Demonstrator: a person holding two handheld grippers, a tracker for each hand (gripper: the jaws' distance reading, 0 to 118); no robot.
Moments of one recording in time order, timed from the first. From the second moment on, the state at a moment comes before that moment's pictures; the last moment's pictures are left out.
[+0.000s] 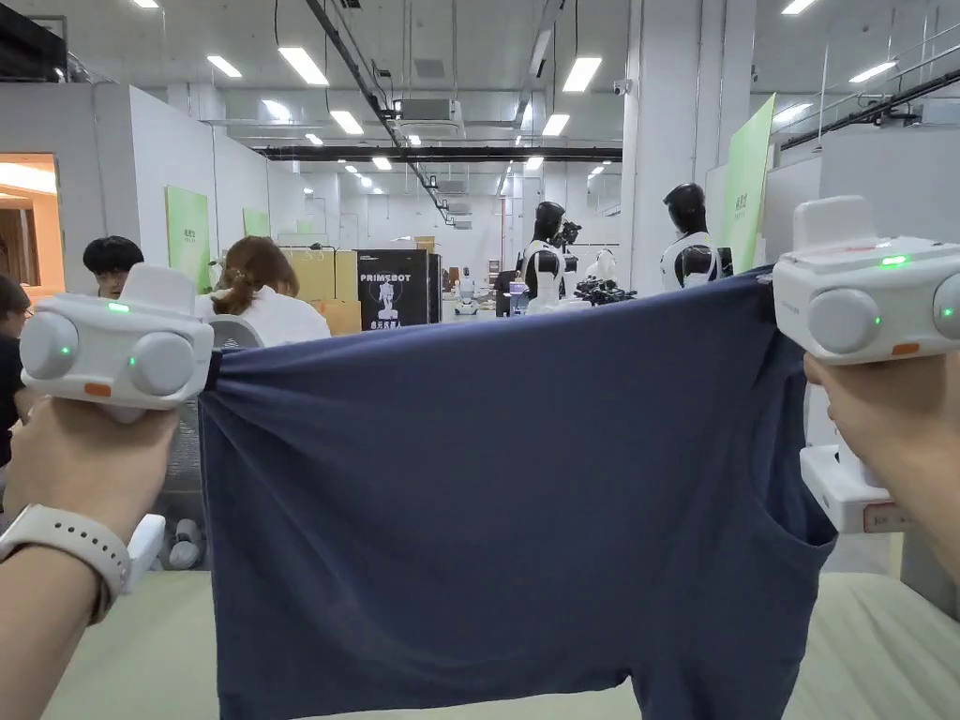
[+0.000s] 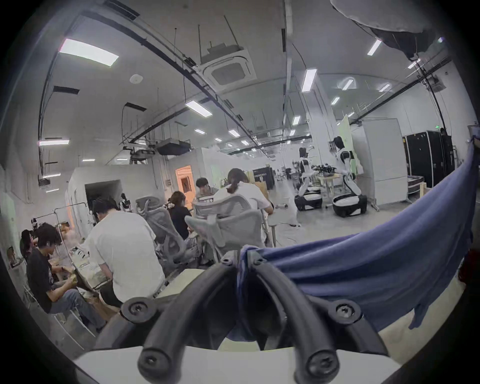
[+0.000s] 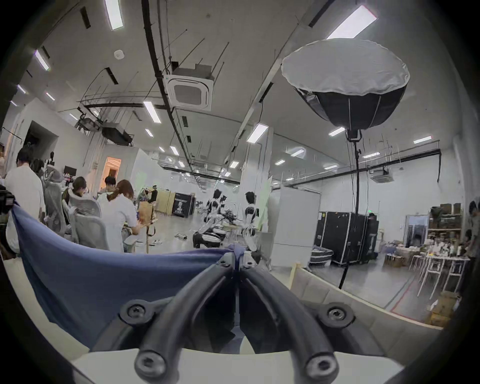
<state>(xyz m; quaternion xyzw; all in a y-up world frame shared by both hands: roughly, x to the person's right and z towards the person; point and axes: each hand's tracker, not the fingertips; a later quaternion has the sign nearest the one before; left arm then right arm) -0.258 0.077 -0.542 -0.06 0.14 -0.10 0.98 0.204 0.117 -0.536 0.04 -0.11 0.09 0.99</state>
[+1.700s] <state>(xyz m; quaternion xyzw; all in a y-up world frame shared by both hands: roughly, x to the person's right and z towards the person) -0.235 -0.267 -0.159 -0.26 0.01 -0.01 0.97 0.170 -0.269 -0.192 -0.24 0.06 0.05 0.97</state>
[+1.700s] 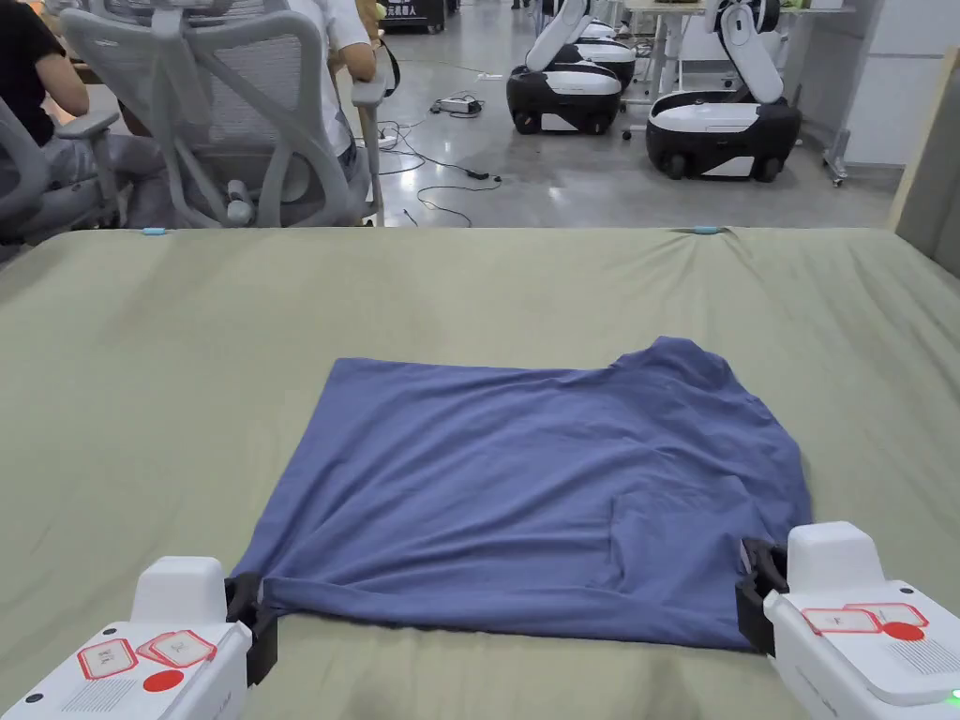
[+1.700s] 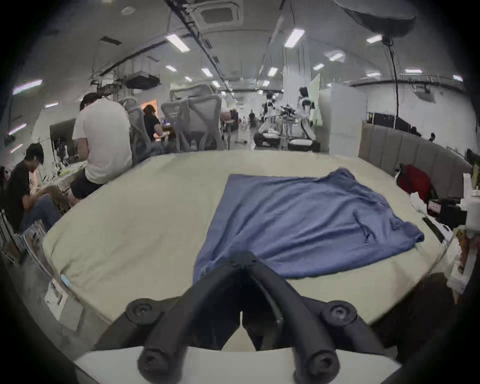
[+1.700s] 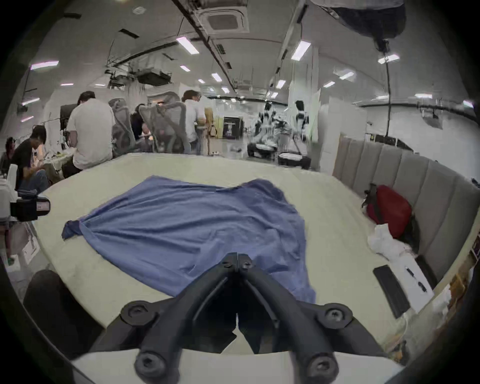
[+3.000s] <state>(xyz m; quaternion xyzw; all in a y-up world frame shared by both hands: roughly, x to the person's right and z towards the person) -0.279 -0.322 -0.255 -0.38 0.01 -0.01 0.93 0.272 -0.357 -0.243 -0.35 0.04 -0.02 0.93</state>
